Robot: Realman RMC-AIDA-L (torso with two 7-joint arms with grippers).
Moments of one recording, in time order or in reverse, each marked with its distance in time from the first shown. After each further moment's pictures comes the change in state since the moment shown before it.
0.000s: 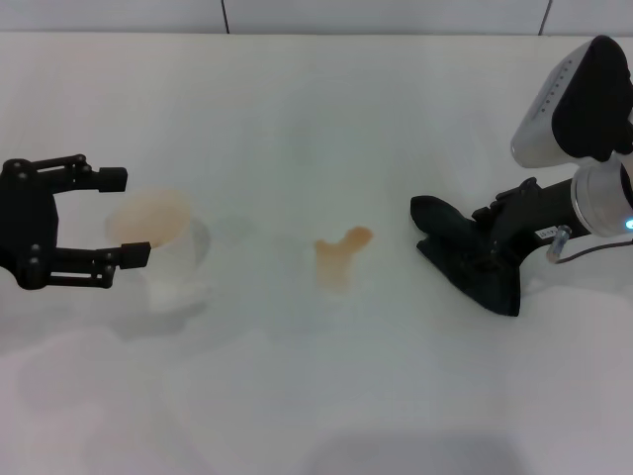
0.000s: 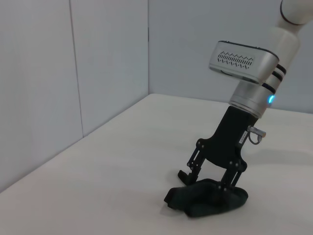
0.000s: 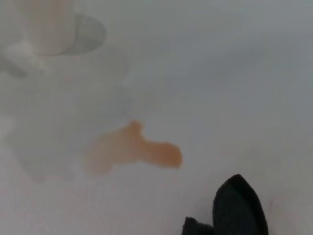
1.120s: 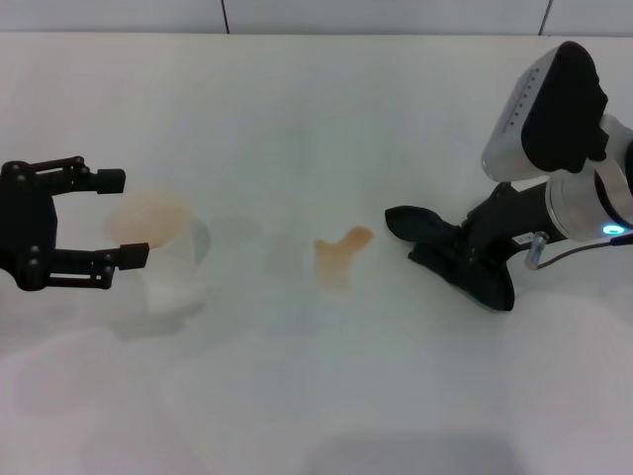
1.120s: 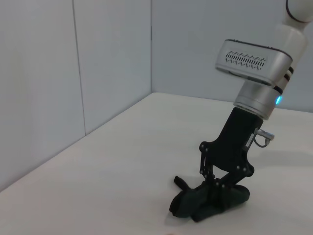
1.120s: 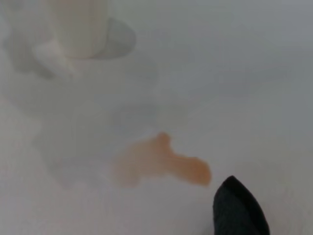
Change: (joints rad) left arm 0.004 -0.003 -0.005 0.000 0.005 -0.005 0.003; right arm 0.007 0.000 -0.077 -0.043 -0.007 0.007 0.024
